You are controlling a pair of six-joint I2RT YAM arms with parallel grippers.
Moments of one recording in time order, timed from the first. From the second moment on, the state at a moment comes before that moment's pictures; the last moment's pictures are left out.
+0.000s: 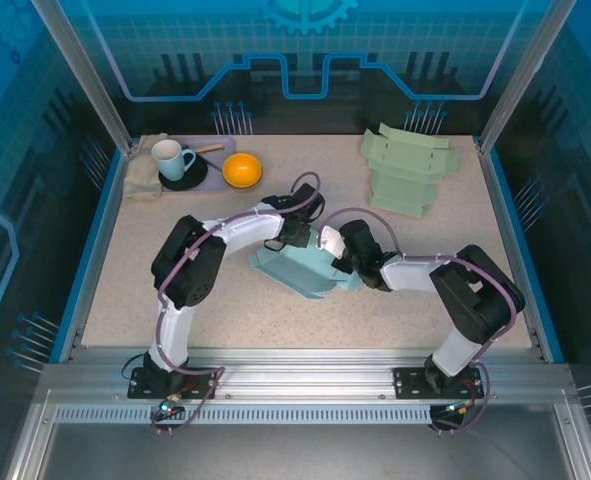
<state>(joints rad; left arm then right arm) -0.62 2.06 1.50 -0.66 -0.24 -0.40 0.59 1.66 0.69 0.23 0.19 -0.58</state>
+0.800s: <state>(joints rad) -0.35 1.79 1.20 -0.44 0.40 -0.43 0.59 1.65 0.67 0.24 0.12 -0.63</state>
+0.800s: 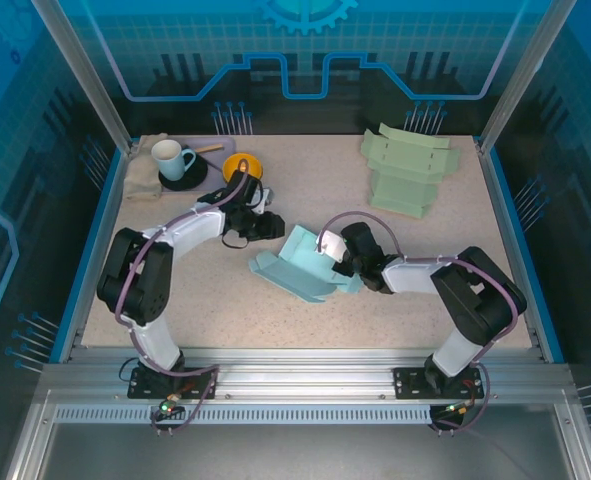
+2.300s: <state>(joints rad) -0.39 1.83 1.09 -0.32 0.39 -0.48 0.55 1.77 0.98 -0.20 -0.07 -0.90</state>
